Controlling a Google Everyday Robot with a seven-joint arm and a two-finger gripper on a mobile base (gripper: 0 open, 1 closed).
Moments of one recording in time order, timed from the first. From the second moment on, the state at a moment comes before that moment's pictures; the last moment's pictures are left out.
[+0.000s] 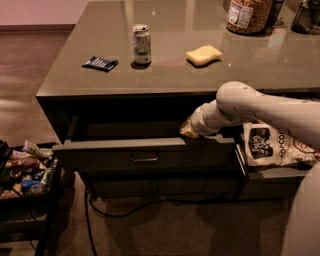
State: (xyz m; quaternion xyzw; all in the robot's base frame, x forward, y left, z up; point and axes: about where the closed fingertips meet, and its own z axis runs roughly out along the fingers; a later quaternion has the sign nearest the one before) arm 0.659 -0.103 0.665 -0.57 0.76 0.07 0.31
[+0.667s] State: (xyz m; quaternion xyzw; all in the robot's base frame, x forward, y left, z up) arm 0.614 -0.090 0.662 -0.57 0.76 0.11 0.31
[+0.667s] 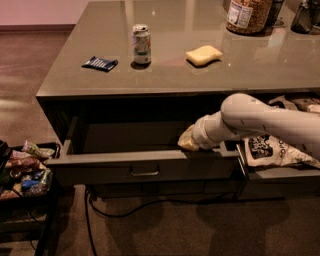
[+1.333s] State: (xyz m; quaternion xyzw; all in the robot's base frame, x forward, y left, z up) arm 0.561 -0.078 0.670 -0.57 0.75 0.14 0.33
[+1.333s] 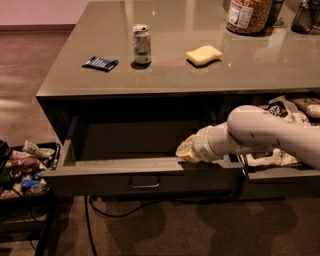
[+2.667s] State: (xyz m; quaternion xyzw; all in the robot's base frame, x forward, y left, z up) arm 0.532 -0.069 0.685 -0.56 0.74 0.12 0.35
